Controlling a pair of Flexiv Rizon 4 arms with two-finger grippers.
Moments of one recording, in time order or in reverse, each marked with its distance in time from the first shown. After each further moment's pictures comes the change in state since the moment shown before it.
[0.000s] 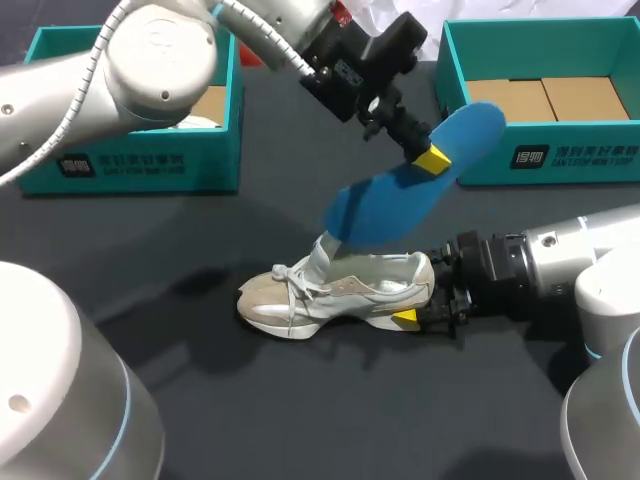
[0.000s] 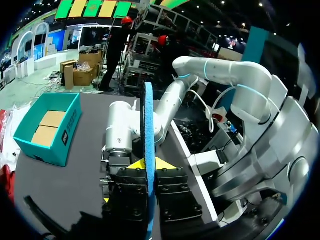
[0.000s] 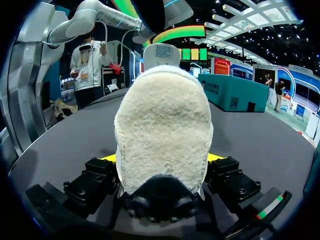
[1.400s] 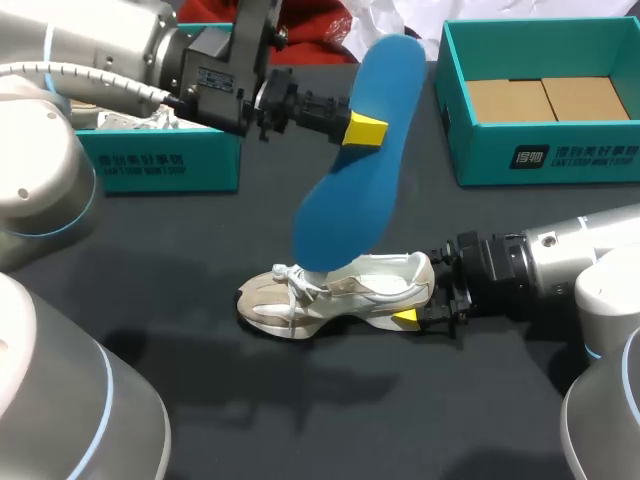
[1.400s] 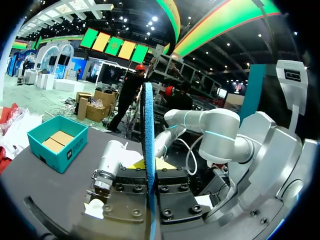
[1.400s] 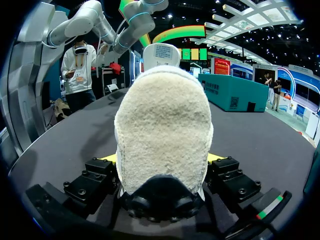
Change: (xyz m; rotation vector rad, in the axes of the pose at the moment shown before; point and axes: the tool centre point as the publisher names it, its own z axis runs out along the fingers) left arm 0.099 -0.018 -0.094 0.435 -0.064 -0.114; right arm 0.000 0.000 0.000 0.000 0.000 0.000
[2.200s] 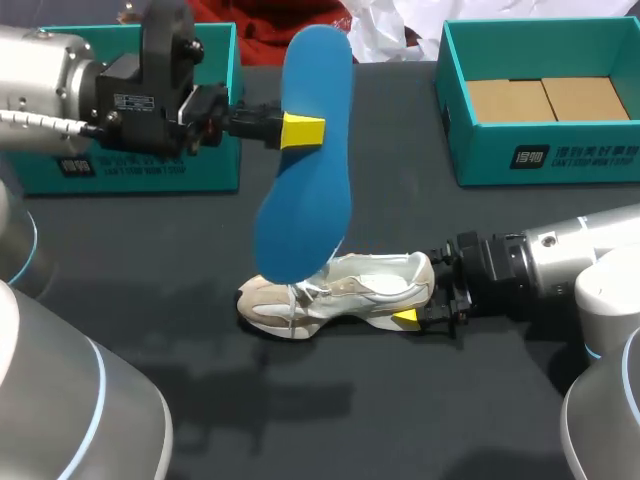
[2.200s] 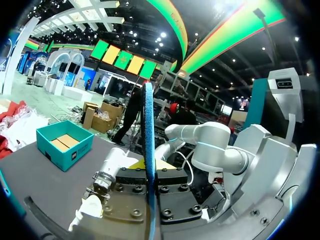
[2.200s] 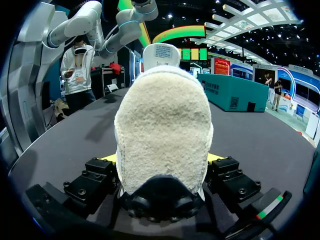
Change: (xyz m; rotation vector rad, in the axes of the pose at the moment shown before) left arm 0.023 0.004 -0.050 0.149 -0.048 -0.055; right arm 0.000 0.000 0.000 0.000 0.000 0.000
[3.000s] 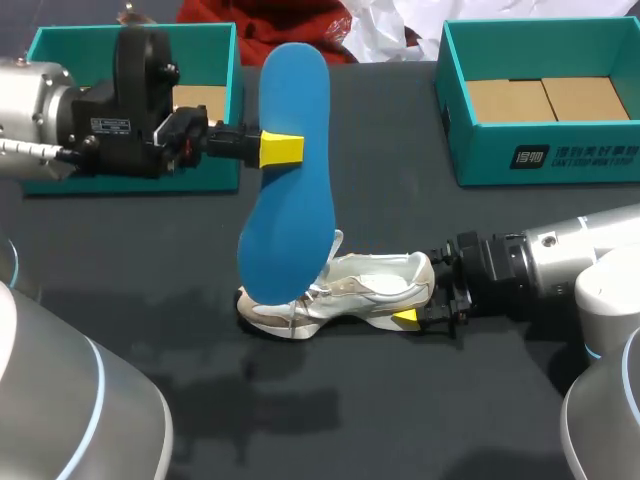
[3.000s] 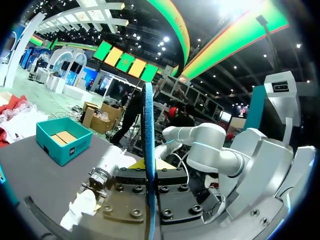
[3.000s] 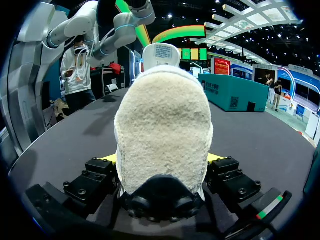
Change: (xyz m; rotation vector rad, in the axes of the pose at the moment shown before) left arm 0.007 0.016 -0.014 0.033 0.007 -0.050; right arm 0.000 0.000 0.000 0.000 0.000 0.000
